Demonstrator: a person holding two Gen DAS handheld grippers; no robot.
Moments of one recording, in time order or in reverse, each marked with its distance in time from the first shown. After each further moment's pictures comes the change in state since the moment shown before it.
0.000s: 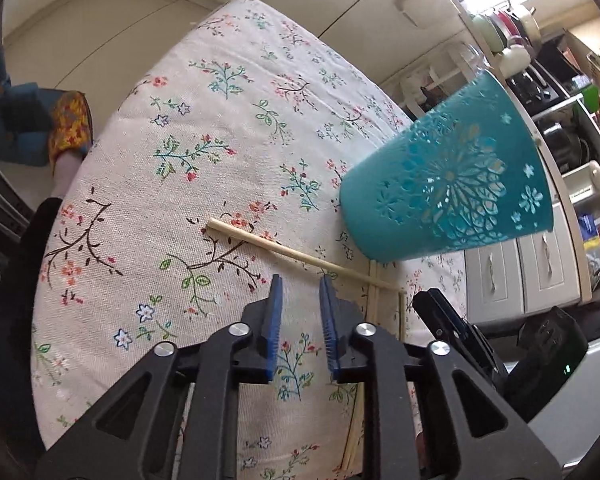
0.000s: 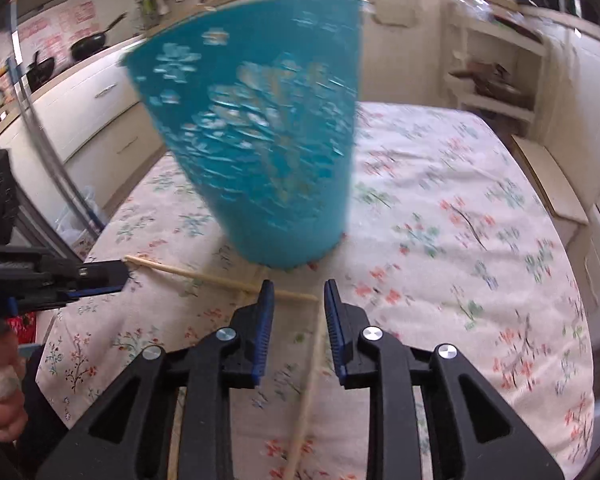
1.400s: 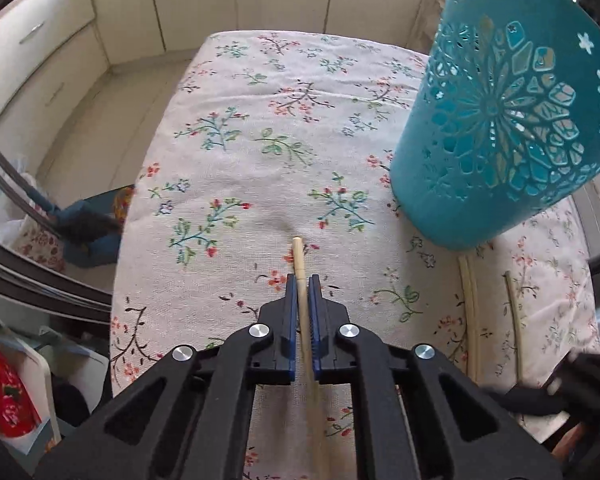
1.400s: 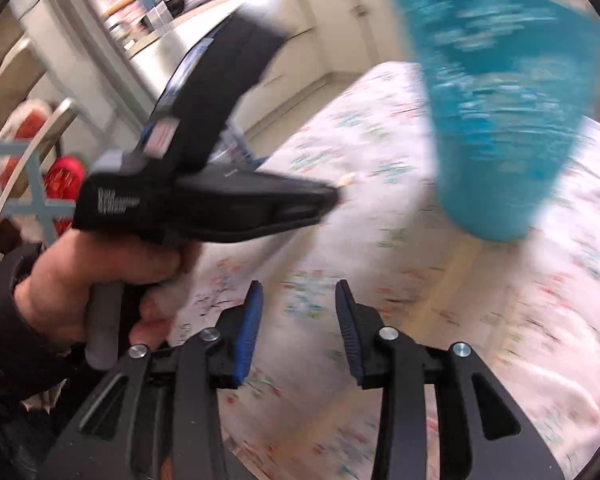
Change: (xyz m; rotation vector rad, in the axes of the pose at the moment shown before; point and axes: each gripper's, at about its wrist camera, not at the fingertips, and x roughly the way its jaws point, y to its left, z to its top) left arm 0.035 -0.042 0.016 0.377 0.001 0.419; right arm -0.018 0.055 -0.020 -0.081 0.180 0.376
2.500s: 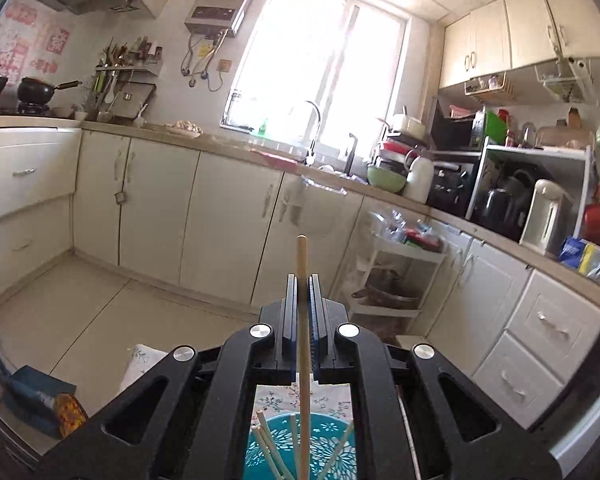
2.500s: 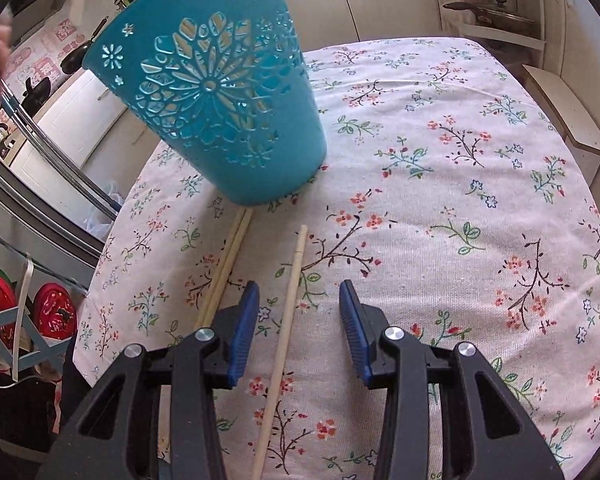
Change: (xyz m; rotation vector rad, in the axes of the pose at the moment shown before) left arm -0.196 -0.088 0.120 -0.050 -0.890 -0.193; right arm -0.019 -0.089 -0.021 0.328 -0.035 -0.244
